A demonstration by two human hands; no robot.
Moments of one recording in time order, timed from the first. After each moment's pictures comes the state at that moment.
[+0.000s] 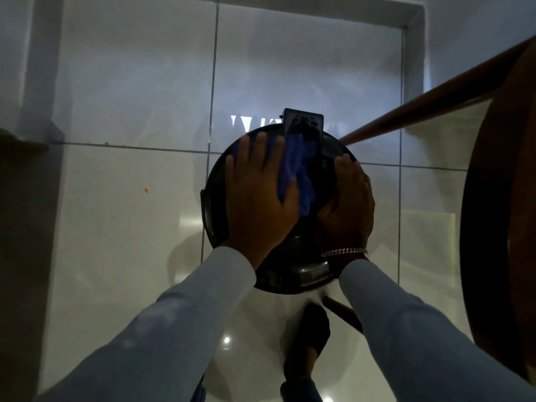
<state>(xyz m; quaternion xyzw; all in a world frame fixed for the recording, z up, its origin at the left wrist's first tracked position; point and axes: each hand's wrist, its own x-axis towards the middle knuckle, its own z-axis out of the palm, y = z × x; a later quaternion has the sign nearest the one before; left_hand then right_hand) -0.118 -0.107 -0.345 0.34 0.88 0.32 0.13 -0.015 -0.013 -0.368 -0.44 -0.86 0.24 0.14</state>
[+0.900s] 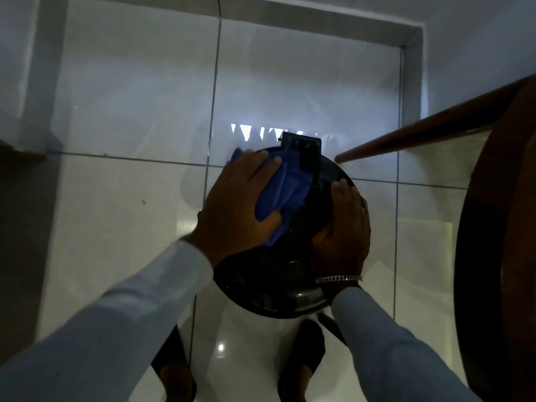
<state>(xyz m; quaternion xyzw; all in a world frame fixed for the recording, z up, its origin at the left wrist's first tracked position) -0.176 -0.115 -0.344 0.48 0.81 0.26 0.20 -0.018 -0.014 -0.367 -0.45 -0.85 0.22 0.15</state>
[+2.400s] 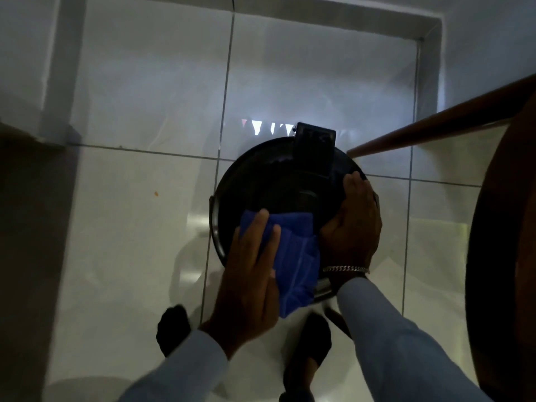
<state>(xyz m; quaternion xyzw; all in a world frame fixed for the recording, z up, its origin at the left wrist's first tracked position) -0.064 -0.186 -0.355 0.41 0.81 0.36 0.20 -0.019 -0.013 -0.364 -0.45 -0.85 0.23 0.16</state>
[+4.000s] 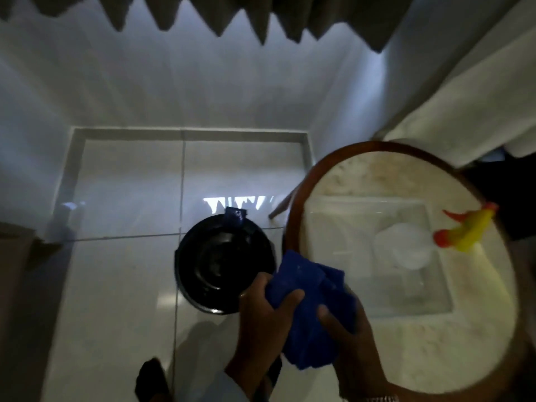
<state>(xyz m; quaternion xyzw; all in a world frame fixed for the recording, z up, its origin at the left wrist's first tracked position) 0.033 -0.098 -0.073 0.12 0.75 0.50 0.41 0.175 -0.037 -0.064 -0.50 -0.52 0.67 0.17</state>
